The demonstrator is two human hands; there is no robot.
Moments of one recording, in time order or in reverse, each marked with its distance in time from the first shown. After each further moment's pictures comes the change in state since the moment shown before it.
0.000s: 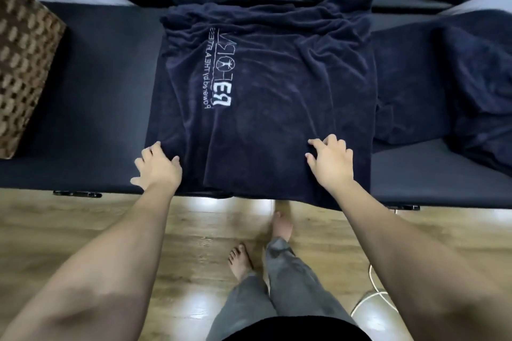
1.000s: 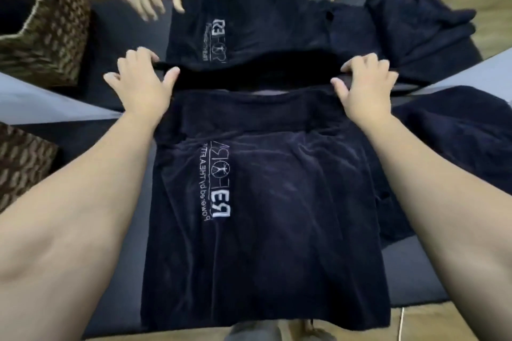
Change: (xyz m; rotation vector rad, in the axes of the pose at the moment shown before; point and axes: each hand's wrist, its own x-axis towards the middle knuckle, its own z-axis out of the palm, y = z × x) left_hand 0.174 0.301 -0.246 -0.088 0.601 0.624; right_hand 0.244 -0.014 -0.269 0.019 0.640 0.036
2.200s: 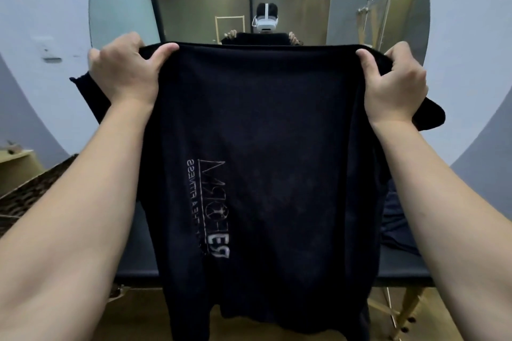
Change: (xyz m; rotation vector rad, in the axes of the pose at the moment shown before) left_hand -0.387 0.066 -0.512 -0.300 0.814 0.032; right_hand -0.340 0.074 -0.483 0.579 0.946 -0.017
